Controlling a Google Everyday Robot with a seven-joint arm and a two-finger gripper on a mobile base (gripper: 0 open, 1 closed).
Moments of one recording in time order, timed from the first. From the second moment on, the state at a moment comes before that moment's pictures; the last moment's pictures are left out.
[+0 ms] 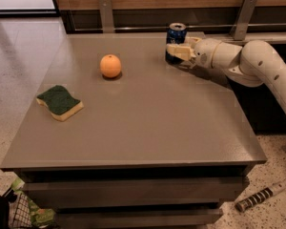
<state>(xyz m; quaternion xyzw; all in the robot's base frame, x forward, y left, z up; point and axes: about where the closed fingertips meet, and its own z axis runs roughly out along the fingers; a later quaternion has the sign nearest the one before) 0.782 -0.137 0.863 -0.29 0.68 0.28 0.61</state>
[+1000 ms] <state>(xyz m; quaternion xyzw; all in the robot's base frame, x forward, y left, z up) 0.779 -0.132 0.878 -0.33 0.69 0.27 0.58</state>
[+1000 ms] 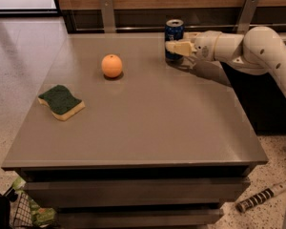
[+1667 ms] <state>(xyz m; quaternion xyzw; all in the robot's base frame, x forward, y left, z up) 0.761 -0.152 0.900 -0.39 0.74 0.22 0.51</state>
